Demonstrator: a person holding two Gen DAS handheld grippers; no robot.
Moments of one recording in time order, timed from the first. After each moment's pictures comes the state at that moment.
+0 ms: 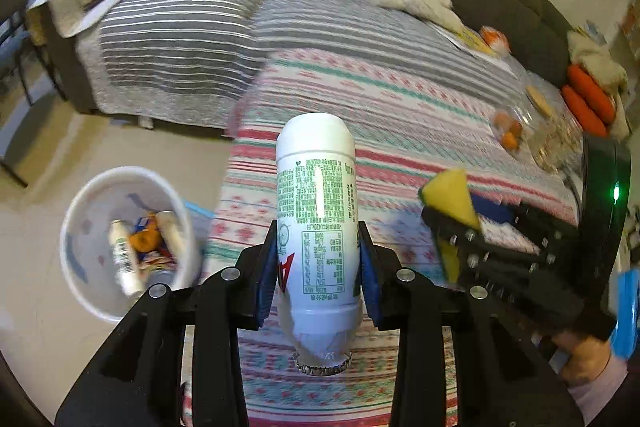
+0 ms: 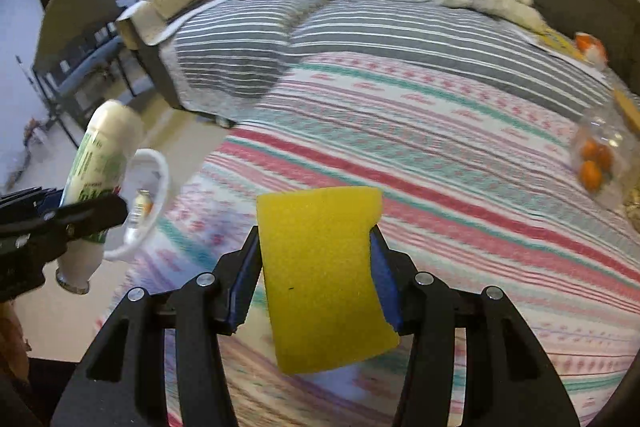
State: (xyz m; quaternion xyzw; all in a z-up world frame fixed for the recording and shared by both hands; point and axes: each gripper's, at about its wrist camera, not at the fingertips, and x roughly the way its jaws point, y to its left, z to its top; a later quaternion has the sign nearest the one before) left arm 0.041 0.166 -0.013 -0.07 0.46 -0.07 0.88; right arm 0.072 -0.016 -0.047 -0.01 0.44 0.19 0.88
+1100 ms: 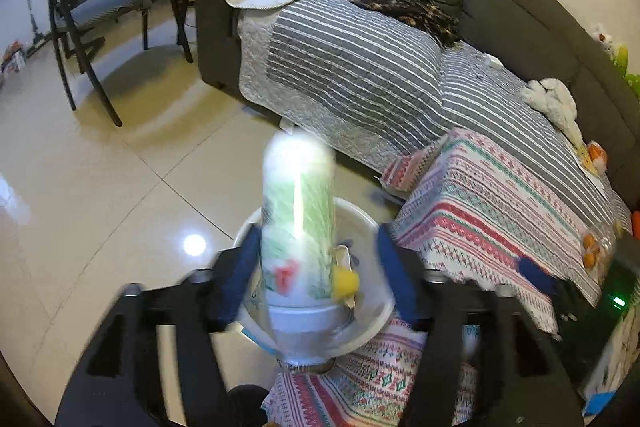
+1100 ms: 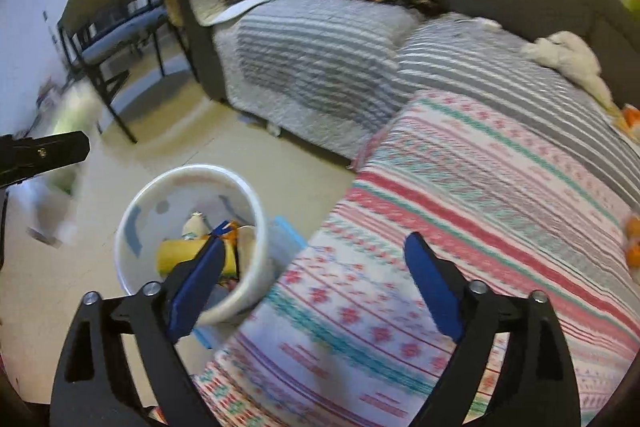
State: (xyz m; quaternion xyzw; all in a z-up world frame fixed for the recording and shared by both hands) left arm 0.026 0.334 0.005 -0.16 0.41 0.14 0.89; right arm 0.082 0.133 -0.042 -0.07 0.41 0.22 0.88
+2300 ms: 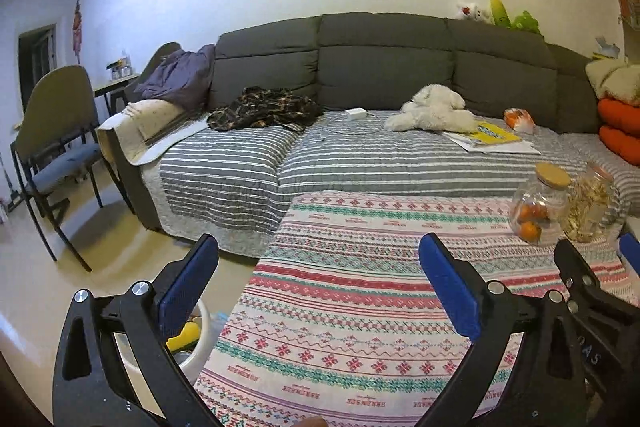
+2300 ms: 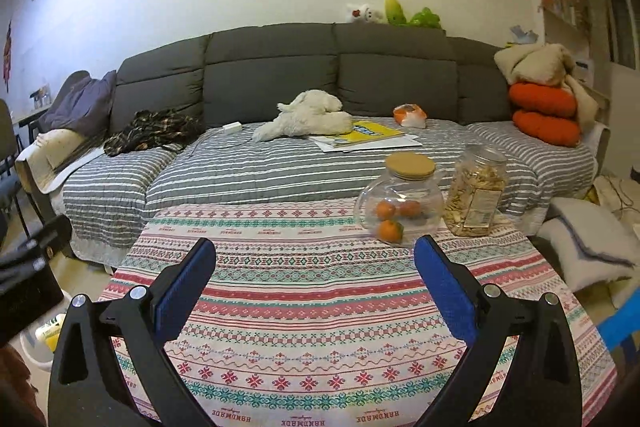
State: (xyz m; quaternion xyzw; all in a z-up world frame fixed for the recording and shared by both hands) left arm 0.001 0.037 0.039 0.03 0.23 0.05 0.97; right arm -0.007 -0.145 0.027 0.05 0.21 -0.09 0.97
